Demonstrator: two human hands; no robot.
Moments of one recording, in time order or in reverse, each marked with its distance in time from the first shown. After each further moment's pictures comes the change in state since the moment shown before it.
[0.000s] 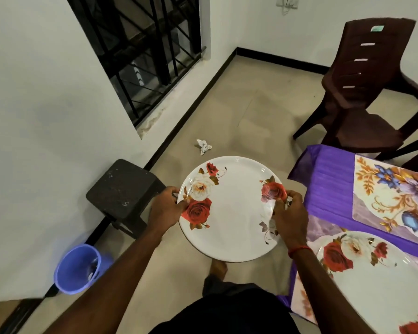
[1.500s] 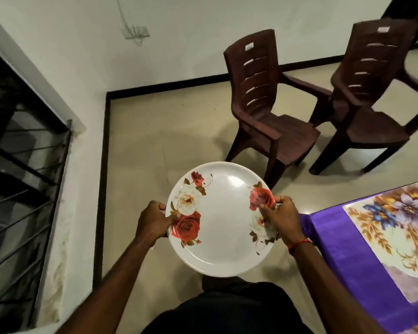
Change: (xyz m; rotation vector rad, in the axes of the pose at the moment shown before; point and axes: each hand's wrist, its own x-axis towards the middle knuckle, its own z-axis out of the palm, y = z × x) left_hand 0.536 0.303 0.077 0.165 -0.500 0.202; right_hand 0.405 -0.122 0.089 0.172 0.285 0.511
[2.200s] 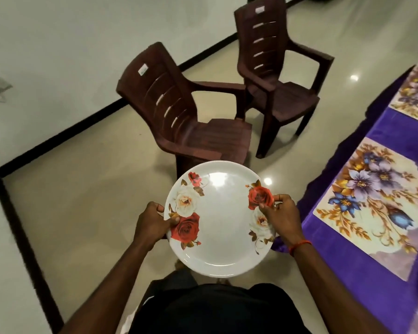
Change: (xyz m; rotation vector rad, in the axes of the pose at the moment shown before) left_hand 0.193 0.226 0.085 0.230 -0.348 0.295; right_hand 0.136 -0.029 -0.057 0.221 0.364 0.266
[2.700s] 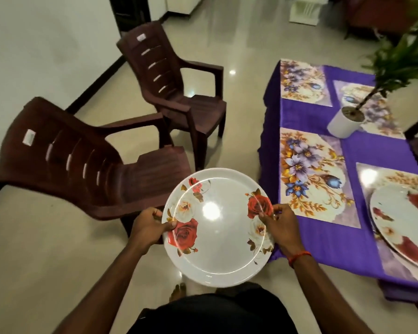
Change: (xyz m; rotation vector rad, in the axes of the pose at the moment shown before) left_hand 0.148 0.149 0.025 0.213 -0.426 0.322; right_hand 0.001 -0.026 -0.007 0.167 0.522 0.206
